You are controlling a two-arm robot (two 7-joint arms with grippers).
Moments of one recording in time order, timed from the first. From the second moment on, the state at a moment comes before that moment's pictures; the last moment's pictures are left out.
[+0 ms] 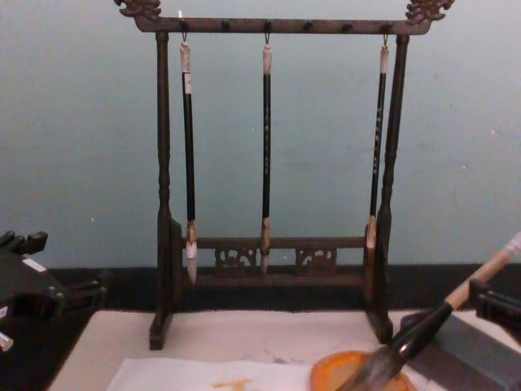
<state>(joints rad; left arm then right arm) -0.20 0.60 0.45 -1.41 -0.25 -0.12 0.03 0.05 0.57 -0.47 -1.60 0.46 -0.14 -0.12</state>
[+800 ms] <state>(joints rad) -0.20 0.60 0.45 -1.41 -0.25 -0.12 0.03 0.05 0.58 -0.47 -1.60 0.46 -0.13 -0.13</state>
